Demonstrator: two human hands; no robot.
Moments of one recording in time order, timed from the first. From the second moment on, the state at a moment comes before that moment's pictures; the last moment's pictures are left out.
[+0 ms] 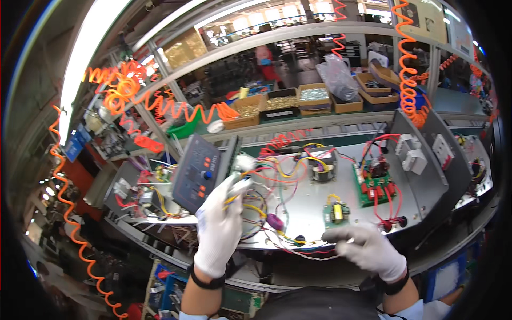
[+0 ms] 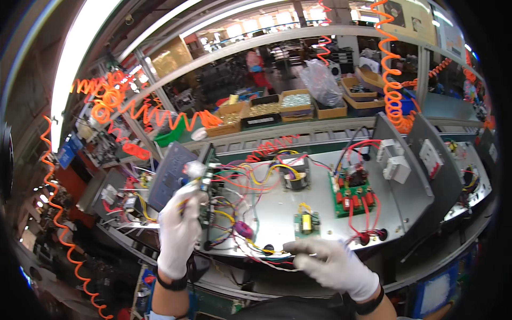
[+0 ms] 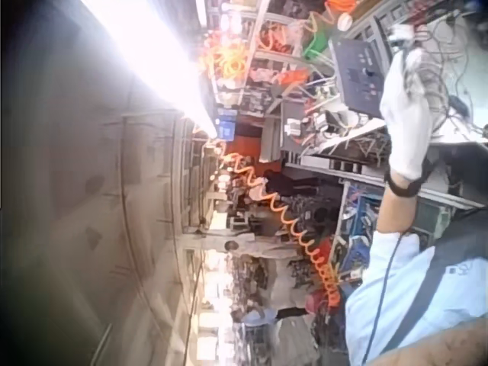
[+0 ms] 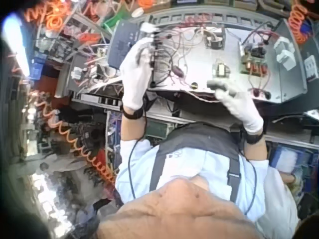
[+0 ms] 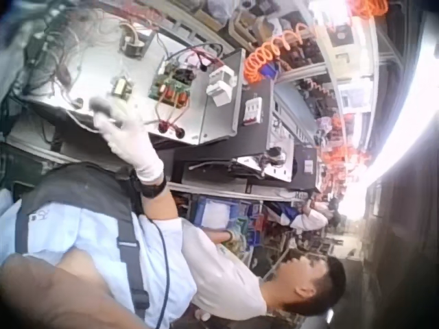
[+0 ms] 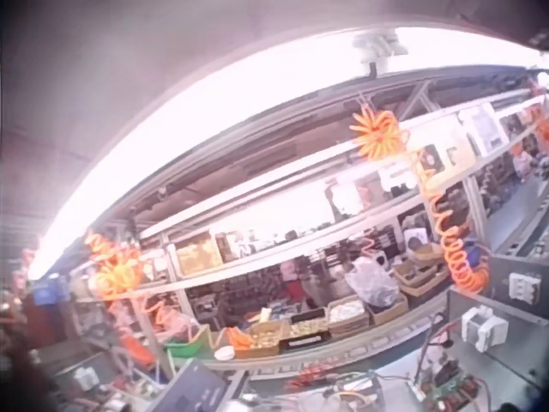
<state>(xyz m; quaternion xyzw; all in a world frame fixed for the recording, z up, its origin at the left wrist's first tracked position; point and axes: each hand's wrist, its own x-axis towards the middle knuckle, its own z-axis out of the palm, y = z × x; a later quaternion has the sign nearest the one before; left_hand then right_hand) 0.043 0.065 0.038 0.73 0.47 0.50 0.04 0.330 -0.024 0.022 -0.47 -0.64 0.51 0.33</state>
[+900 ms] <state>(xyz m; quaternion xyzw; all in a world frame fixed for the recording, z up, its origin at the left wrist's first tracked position) -0.030 0.017 -0.066 0.45 0.49 0.61 0.43 0.136 0.068 -0.058 -0.24 -0.62 0.66 0.34</state>
